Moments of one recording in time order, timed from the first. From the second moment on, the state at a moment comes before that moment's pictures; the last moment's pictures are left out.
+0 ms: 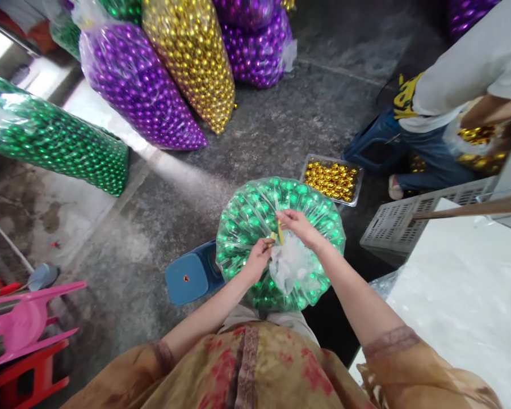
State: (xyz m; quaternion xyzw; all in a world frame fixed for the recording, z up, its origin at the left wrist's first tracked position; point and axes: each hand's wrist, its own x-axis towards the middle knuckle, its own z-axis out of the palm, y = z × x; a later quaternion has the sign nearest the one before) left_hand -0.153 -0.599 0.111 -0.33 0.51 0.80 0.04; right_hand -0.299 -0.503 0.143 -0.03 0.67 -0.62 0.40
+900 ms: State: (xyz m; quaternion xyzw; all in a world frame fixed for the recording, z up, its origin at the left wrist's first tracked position) left_hand -0.156 -0.601 0.087 -0.36 0.59 0.72 0.07; right_hand -0.259 -0.454 0.149 -0.38 0.82 -0.31 0.30
